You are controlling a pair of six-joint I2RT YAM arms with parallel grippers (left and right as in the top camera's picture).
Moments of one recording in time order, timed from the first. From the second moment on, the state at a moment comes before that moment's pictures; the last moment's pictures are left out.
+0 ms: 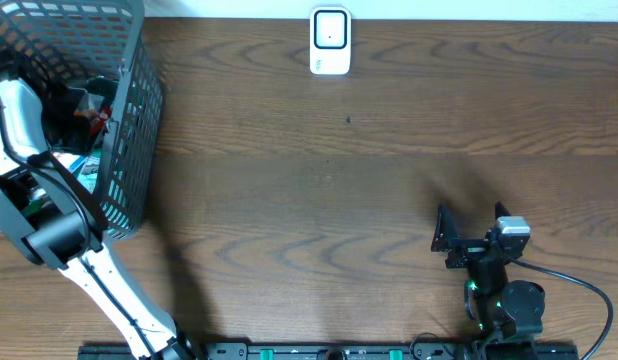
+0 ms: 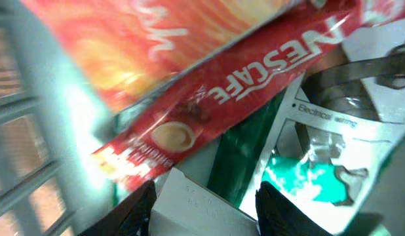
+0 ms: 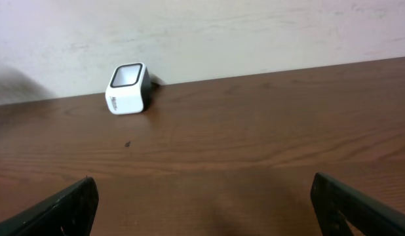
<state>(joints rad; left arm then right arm) 0.53 2.30 2.03 -1.18 -0.06 0.59 0.08 0.03 0.01 -0.07 0.00 0.18</state>
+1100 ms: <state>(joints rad) 0.09 1.58 2.03 -0.98 -0.04 0.46 0.08 0.03 0.01 -0.07 0.00 0.18</state>
